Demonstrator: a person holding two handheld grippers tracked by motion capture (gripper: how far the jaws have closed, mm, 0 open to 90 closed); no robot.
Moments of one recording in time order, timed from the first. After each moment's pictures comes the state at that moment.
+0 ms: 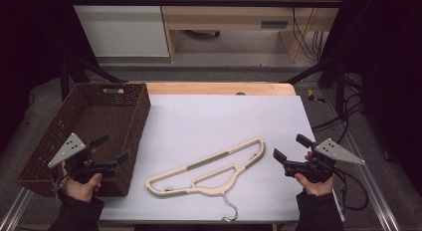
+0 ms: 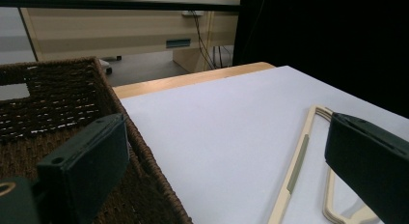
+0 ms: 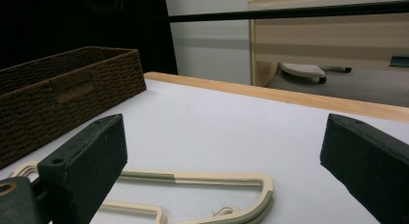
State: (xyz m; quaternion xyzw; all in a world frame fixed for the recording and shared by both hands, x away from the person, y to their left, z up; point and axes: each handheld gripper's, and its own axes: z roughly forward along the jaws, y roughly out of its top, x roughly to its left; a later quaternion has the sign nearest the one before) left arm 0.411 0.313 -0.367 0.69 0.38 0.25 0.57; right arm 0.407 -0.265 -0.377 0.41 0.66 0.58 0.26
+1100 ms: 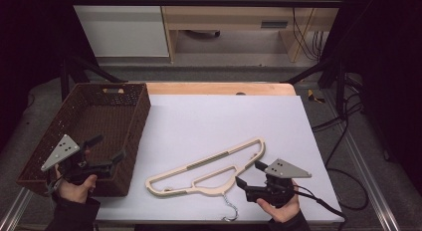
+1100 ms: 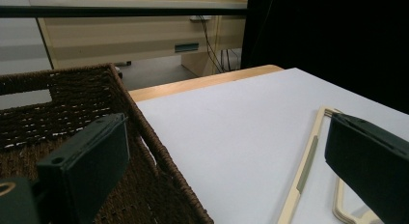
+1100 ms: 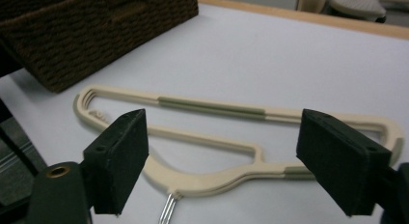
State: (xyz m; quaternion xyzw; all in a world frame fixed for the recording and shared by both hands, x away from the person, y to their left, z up) left arm 0.405 0.321 -0.363 0.69 0.38 0.27 0.56; right arm 0.371 -0.170 -0.399 0.39 0.75 0.49 0.18
